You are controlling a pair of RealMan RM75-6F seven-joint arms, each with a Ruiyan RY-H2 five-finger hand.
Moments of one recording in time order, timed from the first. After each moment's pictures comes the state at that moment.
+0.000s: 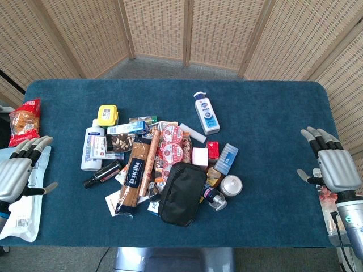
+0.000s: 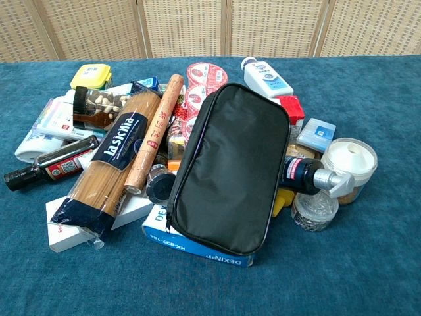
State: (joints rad) left arm -0.28 -0.71 -0.11 -2.13 1.27 1.20 0.04; right arm 0.32 -0.83 0.17 -1.87 -1.30 1.23 -0.07
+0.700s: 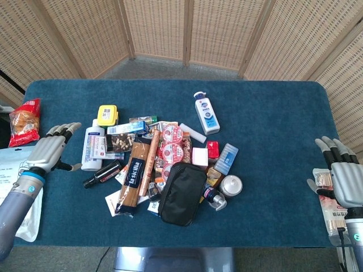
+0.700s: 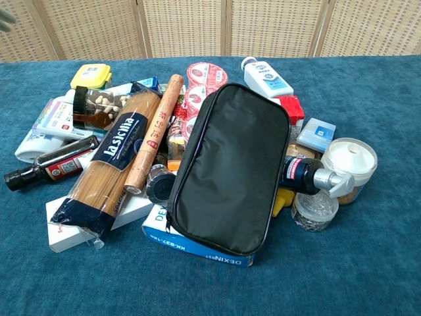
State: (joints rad) left arm -0.61 -0.93 -0.20 -1.93 0.82 0.92 0.23; right arm 0.21 -0.80 0.14 -1.99 -1.29 1.38 -0.17
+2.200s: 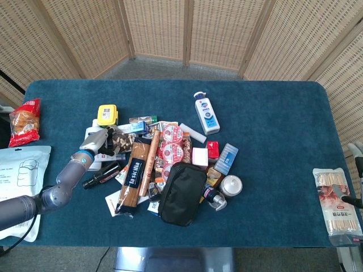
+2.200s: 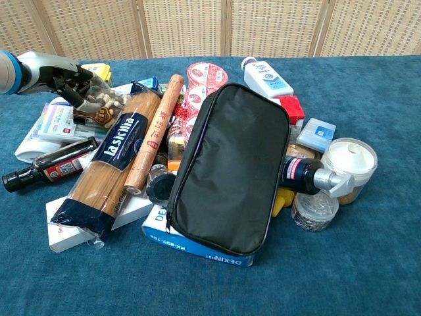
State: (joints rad) left arm -0.94 -1.34 -0.16 -1.41 0.44 0.60 0.09; right arm 0.12 -0.74 0.14 -2.00 -1.27 1.46 -0.13
